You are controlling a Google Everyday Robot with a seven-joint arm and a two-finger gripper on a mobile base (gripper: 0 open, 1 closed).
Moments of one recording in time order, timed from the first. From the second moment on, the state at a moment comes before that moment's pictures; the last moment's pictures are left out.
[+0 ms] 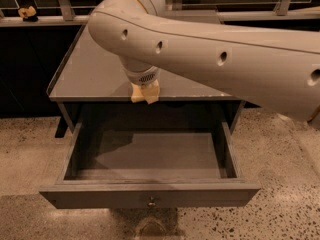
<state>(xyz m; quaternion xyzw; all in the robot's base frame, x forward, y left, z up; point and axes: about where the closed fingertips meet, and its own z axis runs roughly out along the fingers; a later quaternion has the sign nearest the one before) 0.603 0.017 0.853 -0.79 0.57 -0.21 0.12</state>
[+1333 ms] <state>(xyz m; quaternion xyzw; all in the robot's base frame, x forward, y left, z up) 0.530 -0.071 0.856 -0.75 0.61 -0.21 0.13</state>
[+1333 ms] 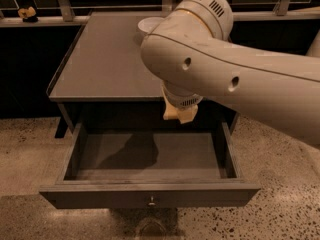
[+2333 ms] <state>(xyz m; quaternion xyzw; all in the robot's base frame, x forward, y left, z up) 0.470 -0.133 0.812 -0.77 0.59 -0.19 0.15</state>
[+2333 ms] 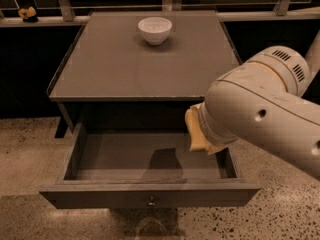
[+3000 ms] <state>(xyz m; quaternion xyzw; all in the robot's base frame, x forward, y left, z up) 0.482 -0.094 0.764 -0.82 0.53 -0.12 0.14</state>
